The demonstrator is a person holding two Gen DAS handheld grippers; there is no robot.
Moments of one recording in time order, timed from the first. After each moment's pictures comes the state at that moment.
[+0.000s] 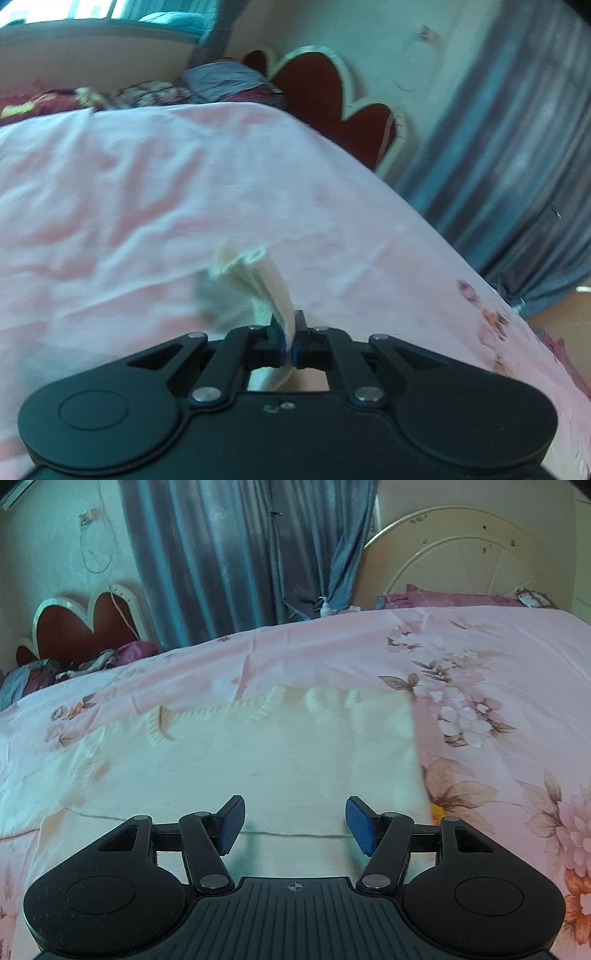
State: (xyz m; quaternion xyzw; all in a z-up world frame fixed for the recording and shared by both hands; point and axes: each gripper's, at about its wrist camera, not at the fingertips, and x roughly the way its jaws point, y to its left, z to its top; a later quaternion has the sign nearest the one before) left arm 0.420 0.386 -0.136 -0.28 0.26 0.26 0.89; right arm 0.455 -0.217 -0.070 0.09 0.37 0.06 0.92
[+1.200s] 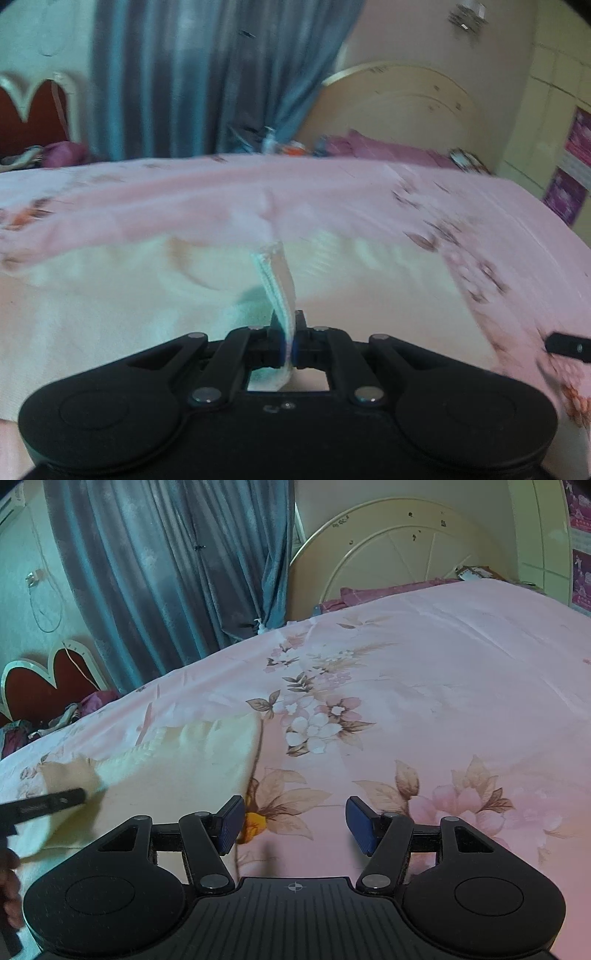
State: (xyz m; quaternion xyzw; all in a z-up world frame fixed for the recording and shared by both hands) left arm 0.530 -0.030 -0.141 -0.02 0.35 -0.14 0.93; right arm 0.422 -0.351 -0.061 0.16 0.35 0.00 0.92
